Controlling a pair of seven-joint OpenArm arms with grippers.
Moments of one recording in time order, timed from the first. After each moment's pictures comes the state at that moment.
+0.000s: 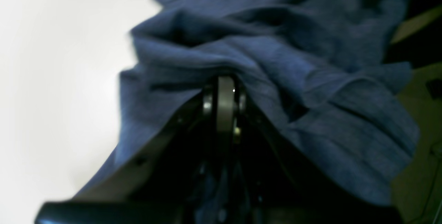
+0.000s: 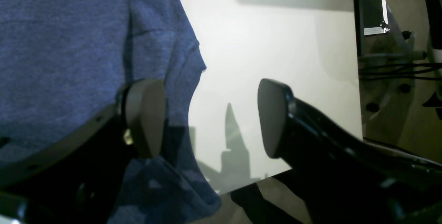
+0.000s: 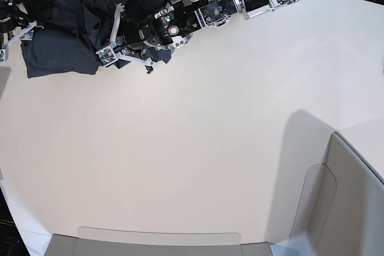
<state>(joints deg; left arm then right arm) -15.3 -1.6 63.3 93.4 -23.6 1.8 48.5 -16.8 8.6 52.6 113.1 8.0 37.2 -62.0</state>
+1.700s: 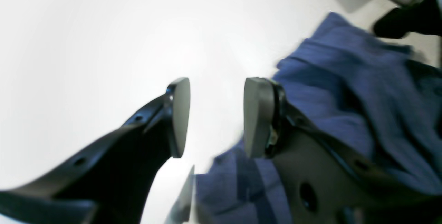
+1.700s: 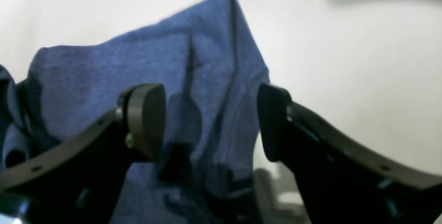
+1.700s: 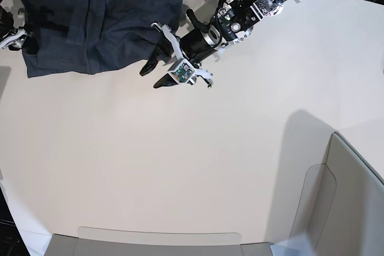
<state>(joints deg) -3.8 -18.0 50.4 100.2 -23.9 1.3 12.5 -16.0 23.0 53.7 86.9 50.9 37.7 -70.7</state>
